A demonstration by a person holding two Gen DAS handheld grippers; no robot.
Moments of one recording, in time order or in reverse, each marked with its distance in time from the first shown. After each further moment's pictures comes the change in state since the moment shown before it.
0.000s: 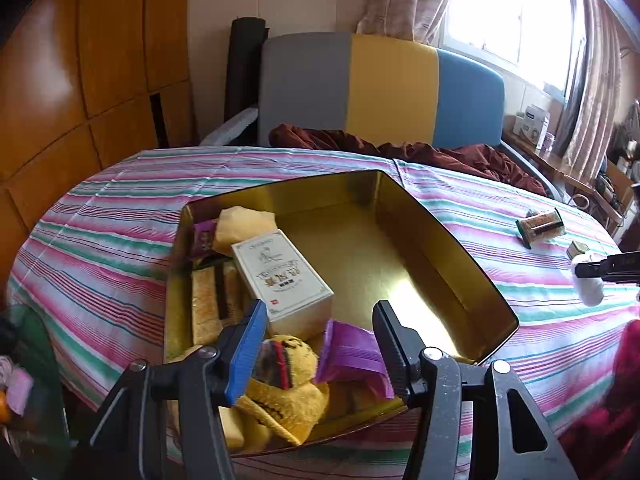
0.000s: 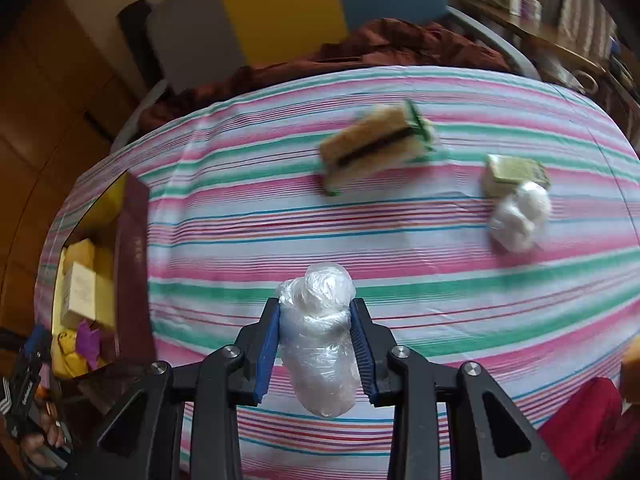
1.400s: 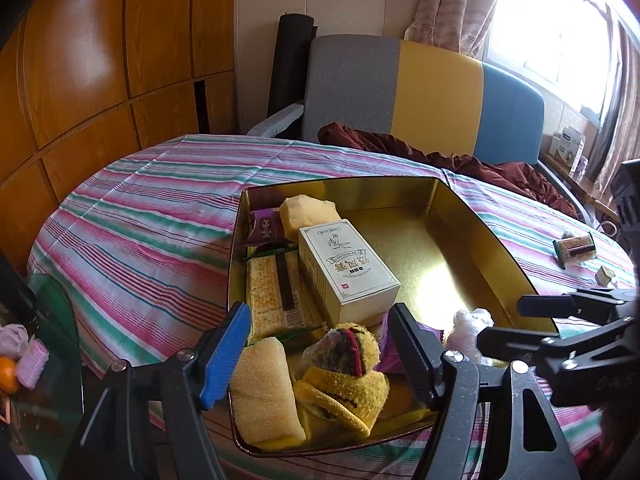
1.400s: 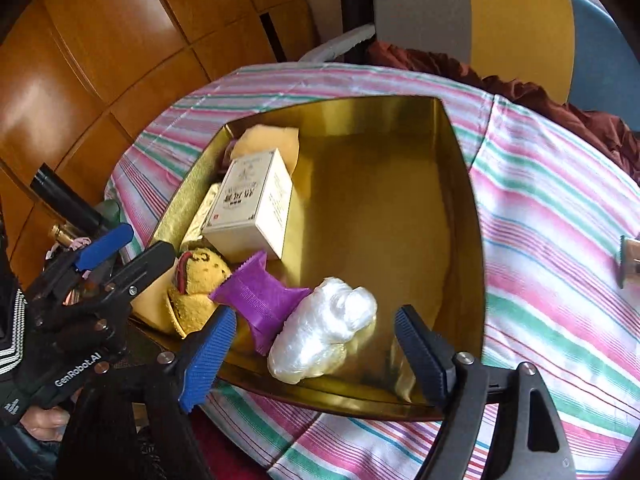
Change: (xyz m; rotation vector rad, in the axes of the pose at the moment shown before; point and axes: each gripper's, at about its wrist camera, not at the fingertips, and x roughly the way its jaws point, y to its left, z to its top) left arm 0.000 0.039 -0.008 -0.096 -0.006 0.096; right arm 0.053 0.228 -0.054 -0.470 0.037 0.259
